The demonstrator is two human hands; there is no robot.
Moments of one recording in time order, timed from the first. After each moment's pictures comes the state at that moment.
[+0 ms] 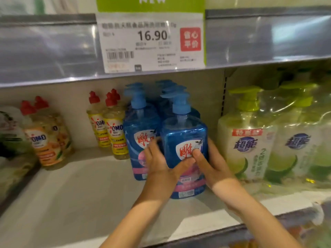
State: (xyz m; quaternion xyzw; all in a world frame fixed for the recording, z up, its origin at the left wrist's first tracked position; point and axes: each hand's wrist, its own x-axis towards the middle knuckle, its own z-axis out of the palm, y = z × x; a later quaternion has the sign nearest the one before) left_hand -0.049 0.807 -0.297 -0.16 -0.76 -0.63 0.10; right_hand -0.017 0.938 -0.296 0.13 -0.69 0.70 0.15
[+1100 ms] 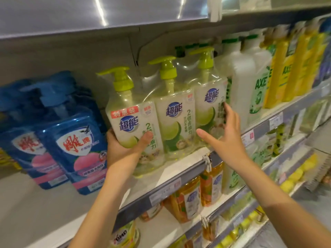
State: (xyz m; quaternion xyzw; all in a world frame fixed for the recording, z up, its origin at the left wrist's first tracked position) left_hand -0.021 0.932 -0.303 -0.09 -0.74 -0.66 0.06; right_hand 0.075 1.145 -0.328 -0.16 -0.79 0.45 0.38
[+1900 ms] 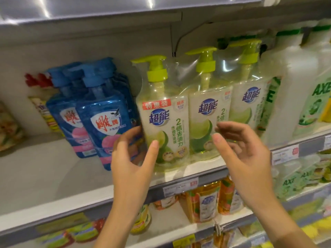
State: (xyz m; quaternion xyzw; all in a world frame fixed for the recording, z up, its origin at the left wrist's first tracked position) left_hand 0.042 0.907 -0.315 -0.15 -0.71 -0.66 0.21; right_hand 0.096 1.091 -0.319 0.05 -0.69 0.60 0.40
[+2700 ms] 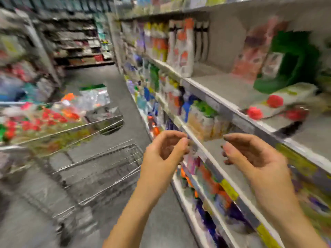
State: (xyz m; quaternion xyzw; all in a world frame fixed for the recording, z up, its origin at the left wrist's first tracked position) left_hand 0.329 0.473 -0.337 0.26 -0.63 -0.55 0.49; right_hand 0.178 0.566 -0.328 0.45 -0.56 0.67 -0.19
